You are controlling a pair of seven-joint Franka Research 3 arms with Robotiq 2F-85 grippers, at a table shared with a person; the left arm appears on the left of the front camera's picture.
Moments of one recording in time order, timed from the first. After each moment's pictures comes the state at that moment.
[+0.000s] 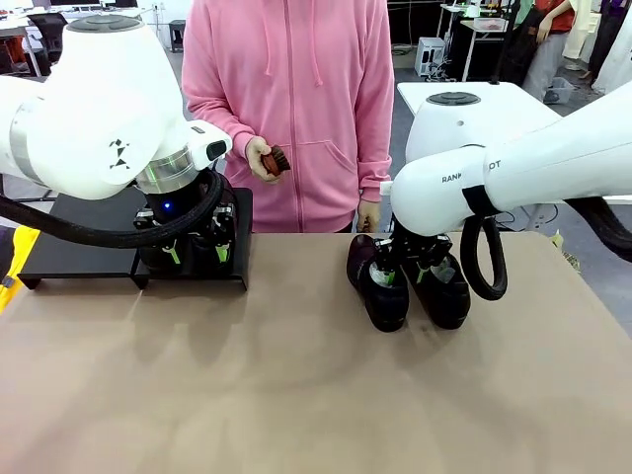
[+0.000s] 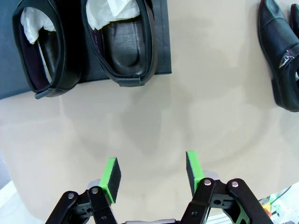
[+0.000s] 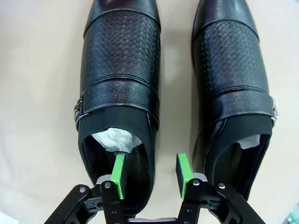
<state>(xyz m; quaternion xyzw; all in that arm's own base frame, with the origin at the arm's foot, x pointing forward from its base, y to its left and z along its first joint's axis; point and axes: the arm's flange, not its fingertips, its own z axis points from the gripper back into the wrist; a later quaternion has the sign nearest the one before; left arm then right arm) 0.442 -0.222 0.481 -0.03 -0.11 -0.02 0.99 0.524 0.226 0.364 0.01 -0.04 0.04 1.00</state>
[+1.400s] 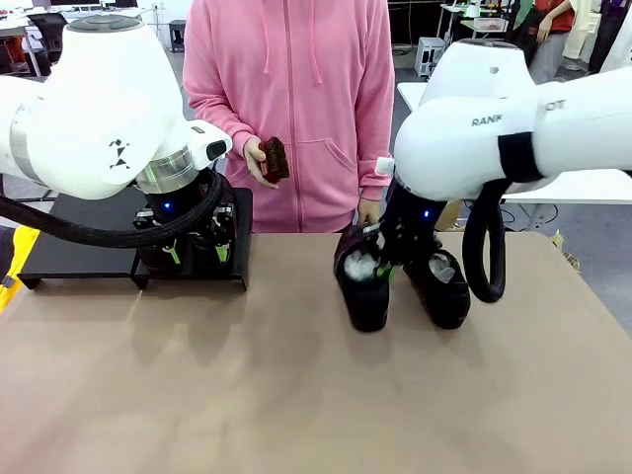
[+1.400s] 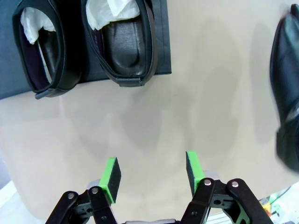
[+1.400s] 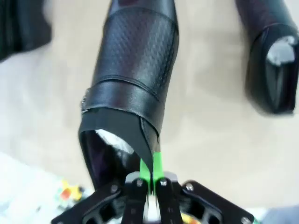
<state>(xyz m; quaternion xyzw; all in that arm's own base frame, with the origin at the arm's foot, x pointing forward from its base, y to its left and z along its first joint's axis) 0.442 -0.222 0.481 -0.03 -0.11 -0.02 0.99 0.428 0.268 0.440 0.11 0.00 0.01 0.99</state>
